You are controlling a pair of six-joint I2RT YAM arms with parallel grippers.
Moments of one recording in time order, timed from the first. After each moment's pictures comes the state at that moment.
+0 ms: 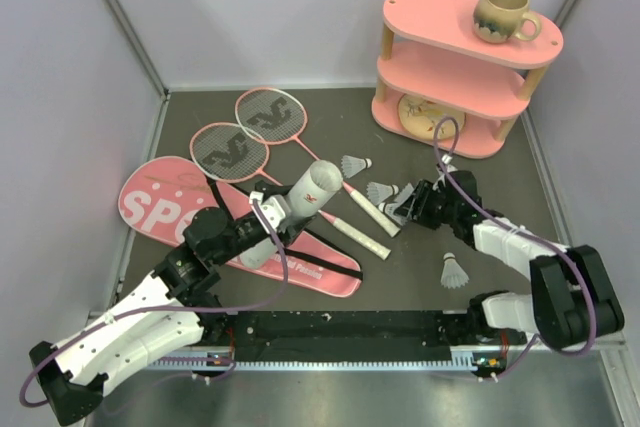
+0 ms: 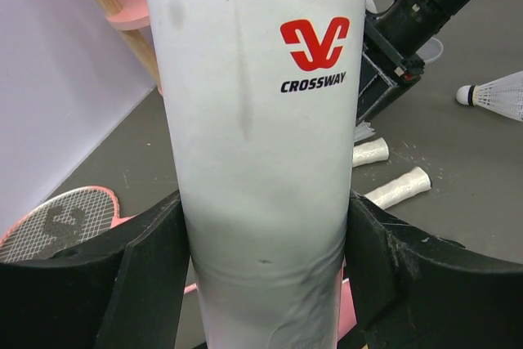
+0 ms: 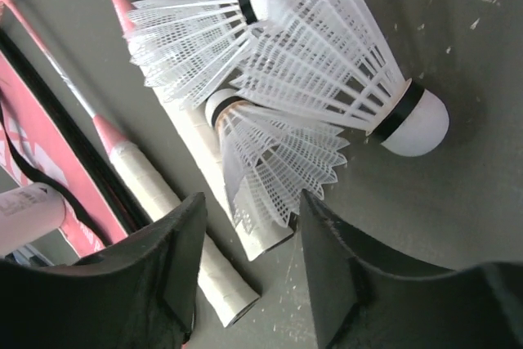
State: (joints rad) left arm -0.80 0.60 0.57 0.03 0.17 0.29; right arm 0.26 1.23 0.47 0.05 -0.31 0.65
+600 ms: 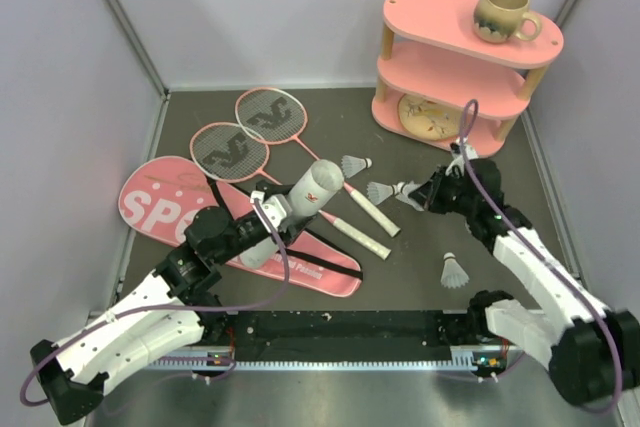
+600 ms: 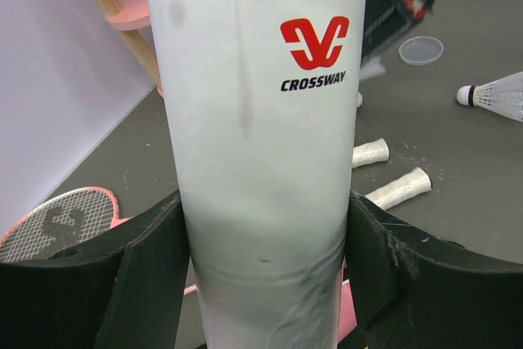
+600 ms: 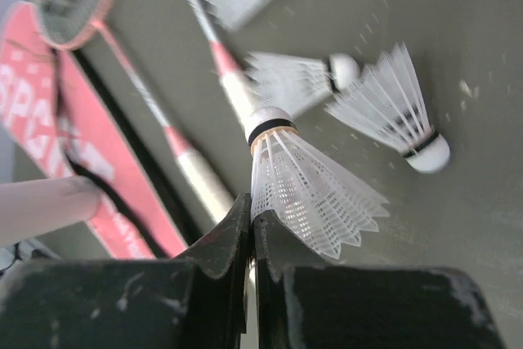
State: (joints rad) left arm -0.80 0.61 0.57 0.04 0.17 0.29; right arm 0.26 1.05 0.57 -0.12 -0.29 0.56
